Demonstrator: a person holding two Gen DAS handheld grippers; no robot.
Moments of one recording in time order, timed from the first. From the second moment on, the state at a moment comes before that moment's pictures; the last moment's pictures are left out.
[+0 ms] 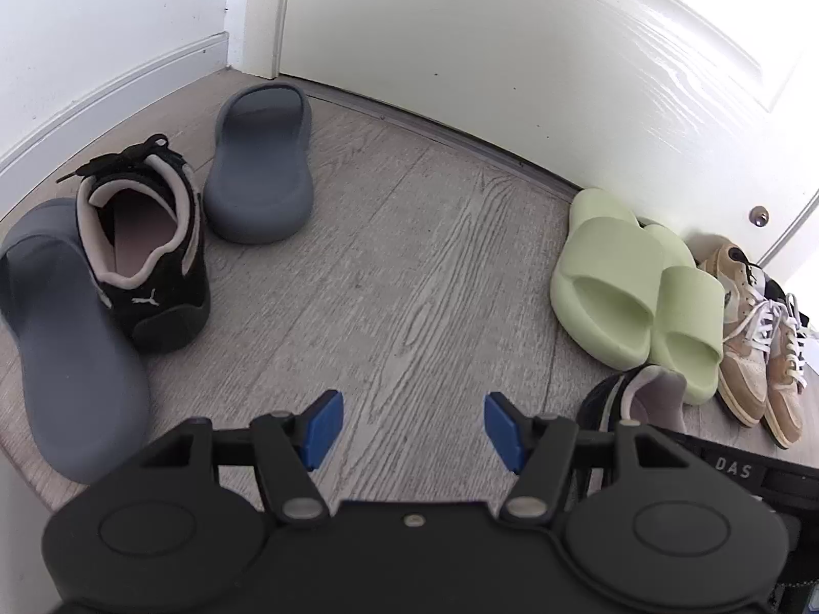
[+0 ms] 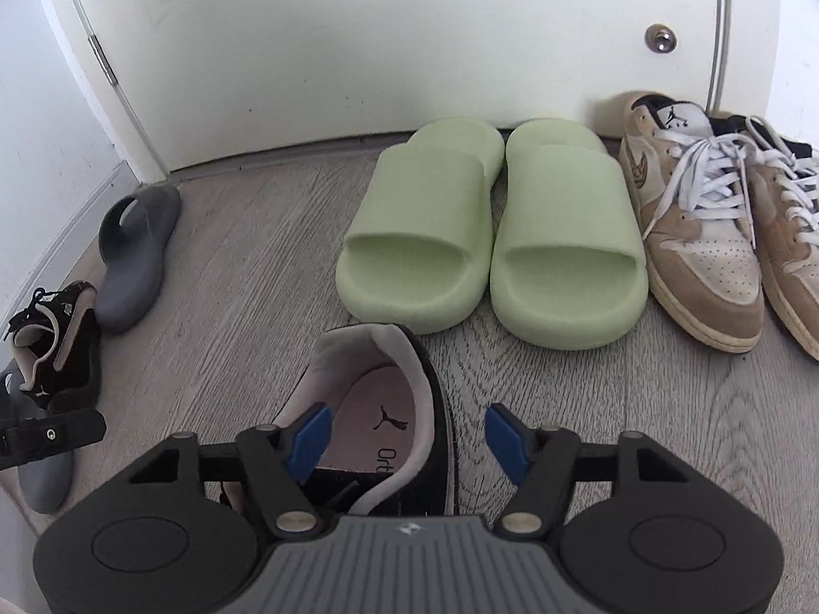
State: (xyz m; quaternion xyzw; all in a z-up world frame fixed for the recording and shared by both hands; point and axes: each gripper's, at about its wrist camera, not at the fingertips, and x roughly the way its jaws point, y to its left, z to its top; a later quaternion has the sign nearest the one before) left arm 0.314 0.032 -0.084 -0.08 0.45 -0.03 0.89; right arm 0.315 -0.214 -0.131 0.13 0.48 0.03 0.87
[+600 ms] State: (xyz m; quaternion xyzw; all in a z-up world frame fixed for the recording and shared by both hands) left arm 0.298 0.011 -0.083 -0.03 0.44 -0.07 0.90; right arm 0.306 -0.271 -0.139 0.07 0.50 0.00 0.86
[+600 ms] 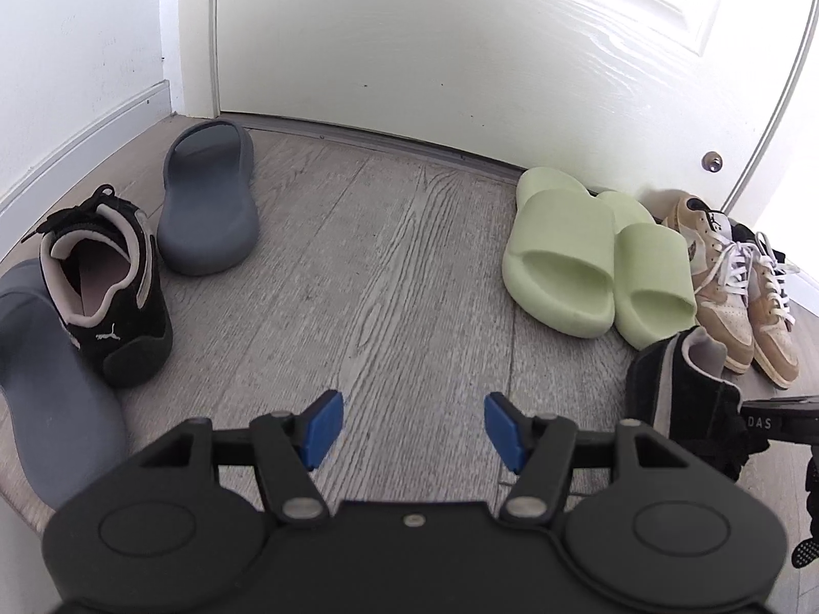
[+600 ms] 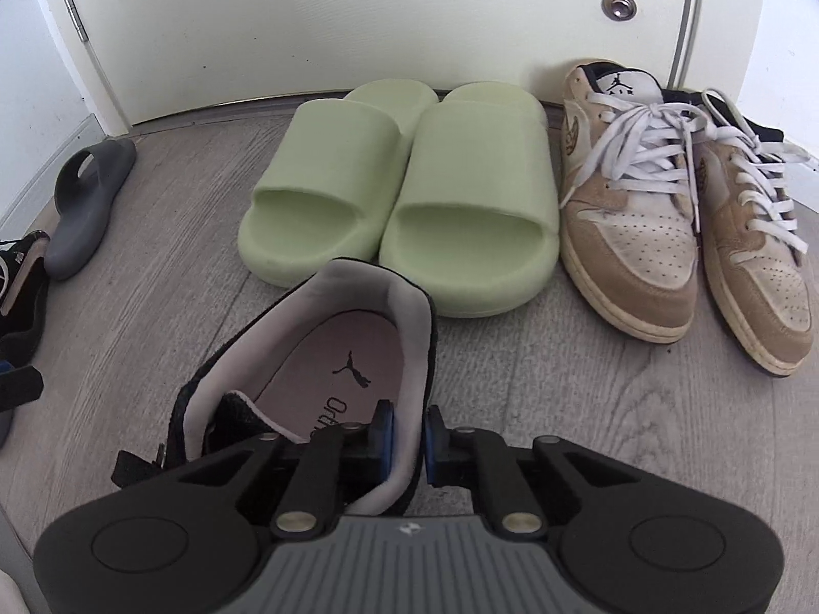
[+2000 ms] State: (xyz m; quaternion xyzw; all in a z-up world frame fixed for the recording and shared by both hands) left arm 0.295 -0.008 -0.095 -0.02 0.45 -0.08 0.89; right arm 0.255 -0.430 -0.145 -0.13 0.55 -0.06 0.82
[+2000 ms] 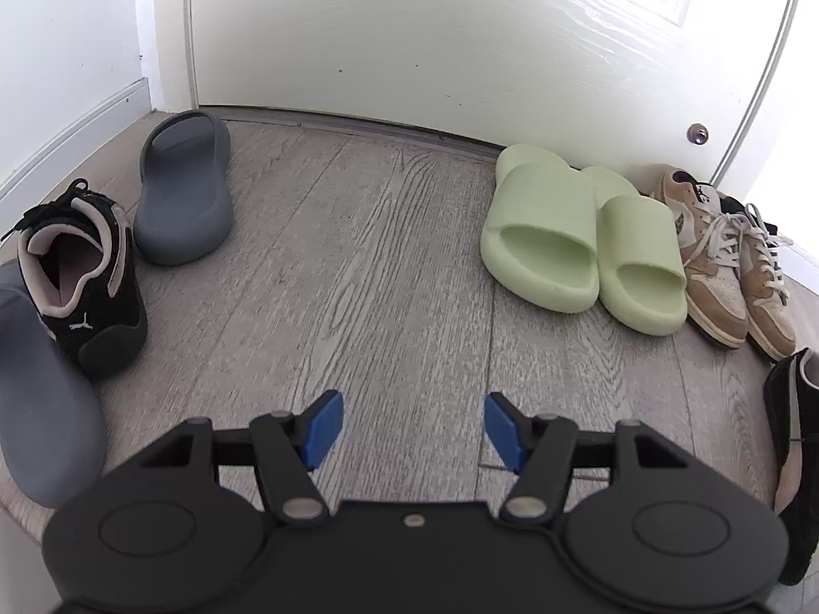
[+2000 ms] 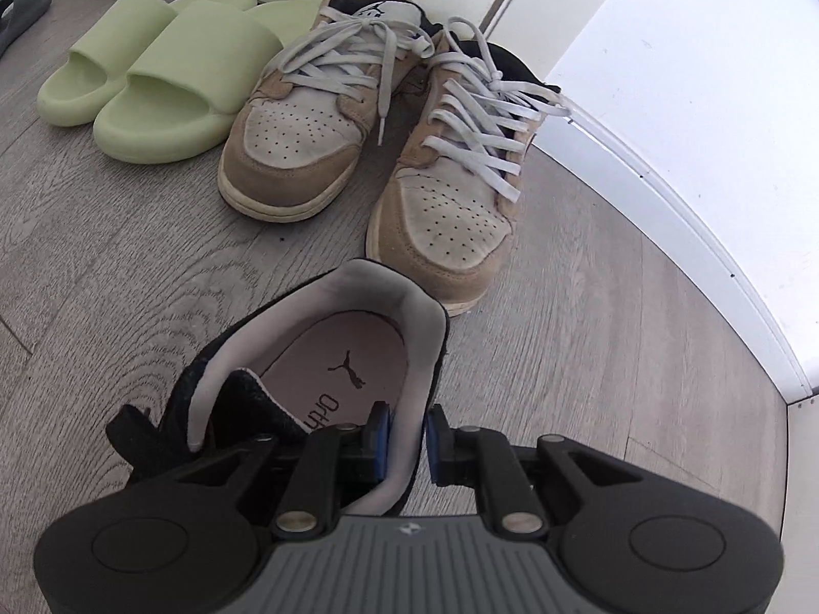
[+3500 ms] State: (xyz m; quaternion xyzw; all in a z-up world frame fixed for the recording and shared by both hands) left arm 0.379 0.203 -0.088 -0.06 0.44 0.24 0.86; right arm 0.255 -0.099 -0.085 0.07 0.34 0.20 0.92
